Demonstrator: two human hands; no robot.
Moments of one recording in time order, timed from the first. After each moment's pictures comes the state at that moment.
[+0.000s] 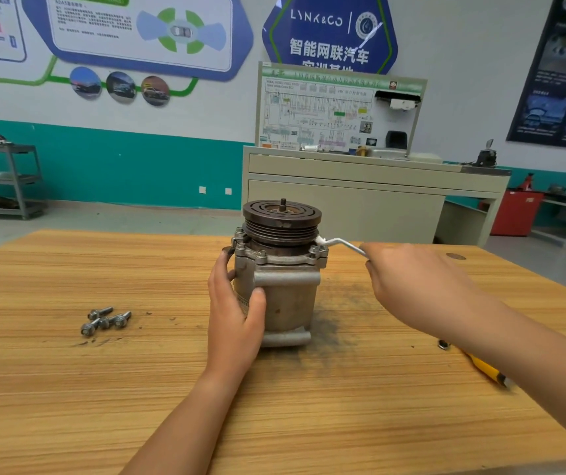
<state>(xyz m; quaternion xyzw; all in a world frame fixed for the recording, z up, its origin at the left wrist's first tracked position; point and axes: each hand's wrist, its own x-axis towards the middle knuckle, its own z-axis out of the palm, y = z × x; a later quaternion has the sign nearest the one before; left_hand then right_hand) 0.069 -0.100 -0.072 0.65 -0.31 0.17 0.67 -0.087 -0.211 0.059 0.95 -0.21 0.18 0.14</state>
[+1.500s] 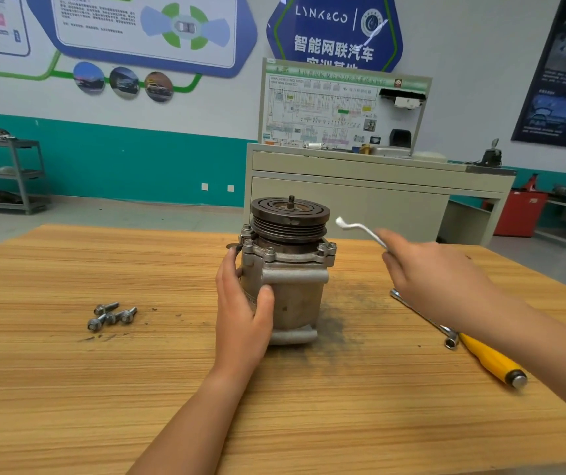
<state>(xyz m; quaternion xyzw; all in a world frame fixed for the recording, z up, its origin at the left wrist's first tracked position) 0.065 -0.097 -0.069 0.67 -0.30 0.16 0.66 -0.084 -0.242 0.050 0.95 -0.16 0.24 0.11</state>
